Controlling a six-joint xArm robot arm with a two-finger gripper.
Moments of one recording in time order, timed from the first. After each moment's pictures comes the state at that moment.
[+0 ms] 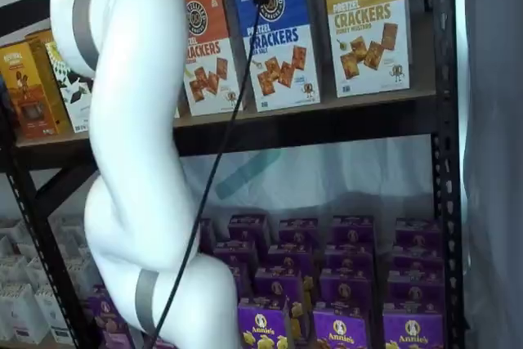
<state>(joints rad) -0.25 -0.14 -1.81 0.23 1.82 -1.73</state>
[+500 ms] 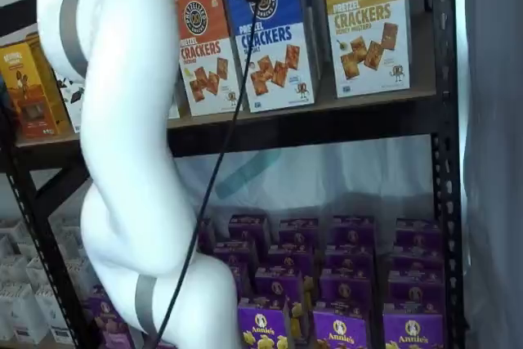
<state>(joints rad) -0.24 -0.20 -1.79 0.23 1.85 -1.72</state>
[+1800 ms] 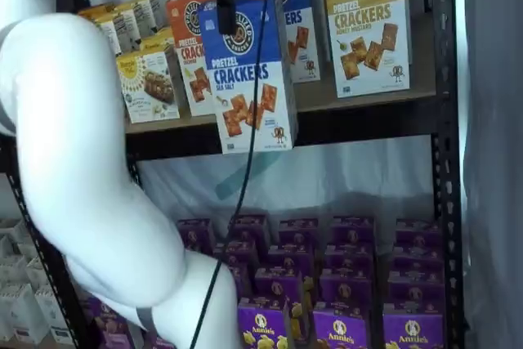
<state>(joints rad) -0.29 -0.51 -1.46 0.27 1.91 -1.75</state>
